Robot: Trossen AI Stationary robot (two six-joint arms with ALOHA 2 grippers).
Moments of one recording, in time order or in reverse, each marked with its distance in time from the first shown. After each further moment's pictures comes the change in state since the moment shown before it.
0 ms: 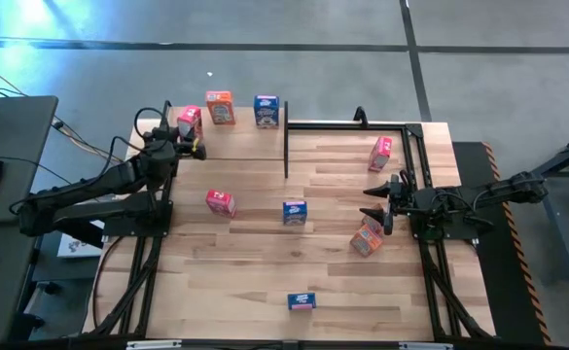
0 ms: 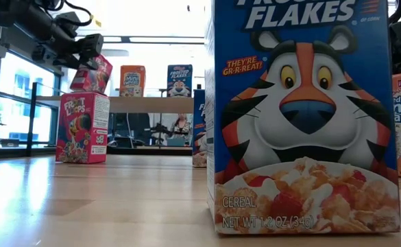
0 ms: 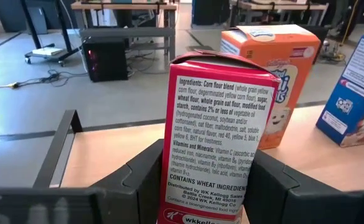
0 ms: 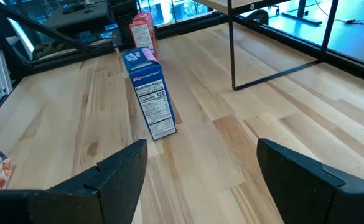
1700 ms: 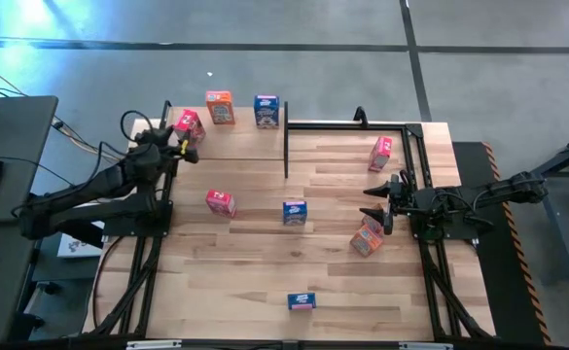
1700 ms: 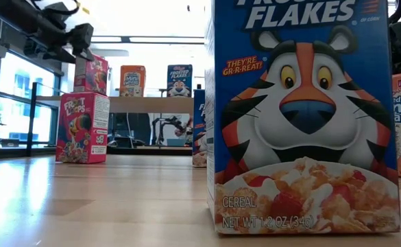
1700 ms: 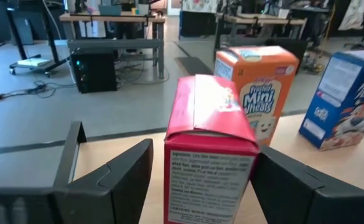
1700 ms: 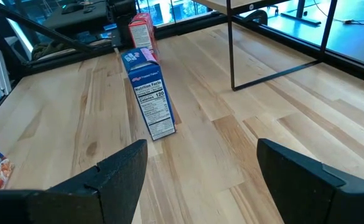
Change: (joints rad) left arm -0.040 -0.146 0.000 -0.064 0.003 0.054; right arm 0.000 0.000 0.000 0.000 0.003 0.000
